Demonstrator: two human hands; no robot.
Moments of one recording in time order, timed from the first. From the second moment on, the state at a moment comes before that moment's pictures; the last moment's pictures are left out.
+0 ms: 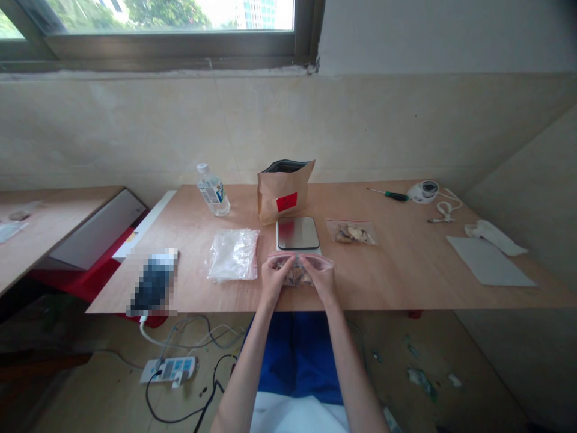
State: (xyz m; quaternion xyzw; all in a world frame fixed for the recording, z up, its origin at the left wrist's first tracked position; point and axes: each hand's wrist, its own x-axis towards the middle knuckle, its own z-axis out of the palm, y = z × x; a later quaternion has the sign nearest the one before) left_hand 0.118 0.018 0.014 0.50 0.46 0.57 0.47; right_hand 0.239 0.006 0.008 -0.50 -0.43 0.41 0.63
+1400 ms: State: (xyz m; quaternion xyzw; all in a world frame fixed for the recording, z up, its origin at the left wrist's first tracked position) left_hand 0.112 0.024 0.020 0.44 0.46 0.64 0.43; right_hand 0.243 0.009 0.002 -0.57 -0.30 0.35 0.68
